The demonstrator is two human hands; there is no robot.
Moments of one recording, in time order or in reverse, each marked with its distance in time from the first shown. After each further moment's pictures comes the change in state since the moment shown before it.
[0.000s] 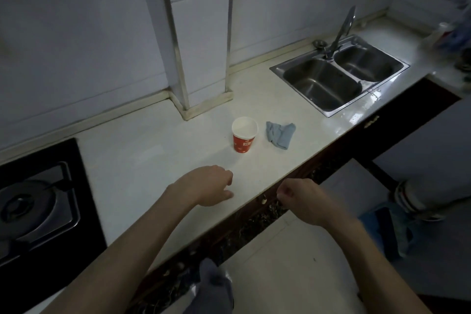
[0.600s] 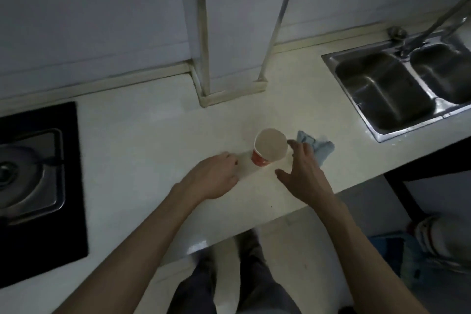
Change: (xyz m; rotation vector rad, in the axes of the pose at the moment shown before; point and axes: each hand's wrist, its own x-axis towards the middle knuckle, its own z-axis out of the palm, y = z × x) left_hand 0.114 -0.068 0.004 -0.396 0.130 -0.231; right_hand 0.196 0.002 -0.013 0.020 0.123 -0.112
